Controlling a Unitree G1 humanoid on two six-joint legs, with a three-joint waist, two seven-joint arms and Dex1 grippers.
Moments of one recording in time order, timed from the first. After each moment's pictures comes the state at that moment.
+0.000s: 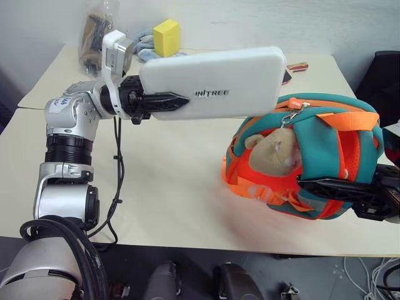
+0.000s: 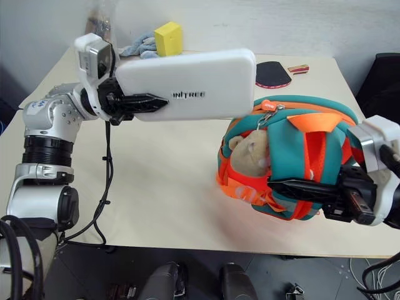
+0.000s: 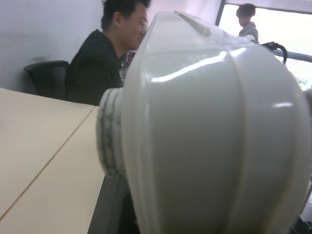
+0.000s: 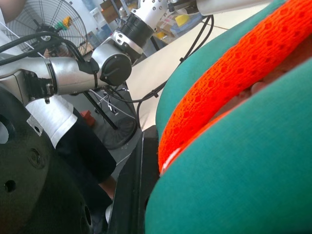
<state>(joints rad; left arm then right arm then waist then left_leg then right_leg) -1.15 0.57 0.02 0.57 -0.57 0.61 -1.50 -0.06 -1.09 -0.68 -0.50 1.60 1.07 0.86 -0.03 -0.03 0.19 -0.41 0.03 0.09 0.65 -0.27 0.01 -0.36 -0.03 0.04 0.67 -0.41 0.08</state>
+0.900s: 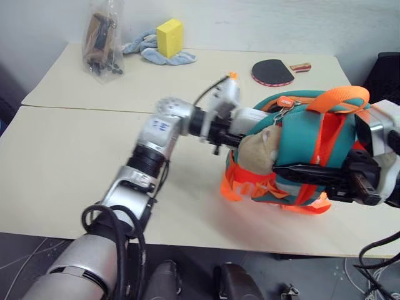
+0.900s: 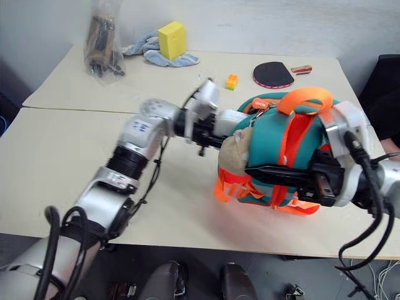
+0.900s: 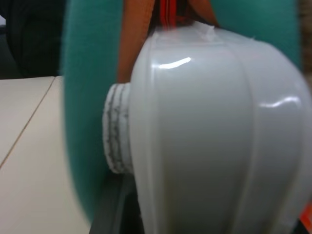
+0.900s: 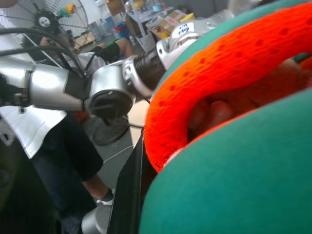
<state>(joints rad) -1.17 0.11 -0.22 0.60 -0.25 0.31 -1.25 -0.27 -1.04 -0.43 -0.53 1.50 0.98 0.76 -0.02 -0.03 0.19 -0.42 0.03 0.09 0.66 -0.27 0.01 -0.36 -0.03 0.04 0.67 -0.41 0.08</state>
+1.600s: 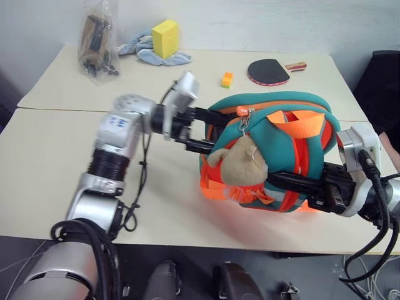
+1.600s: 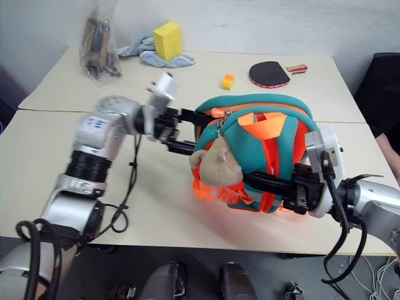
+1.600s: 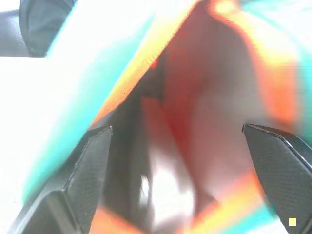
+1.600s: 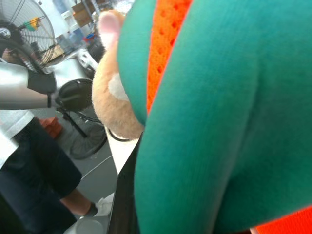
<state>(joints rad) -1.07 0.46 -0.09 0.35 -0.38 0.52 -1.40 -0.12 -0.93 -0.43 -0.62 1.44 0.91 0.61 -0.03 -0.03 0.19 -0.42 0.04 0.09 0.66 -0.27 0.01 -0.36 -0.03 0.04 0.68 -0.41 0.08</state>
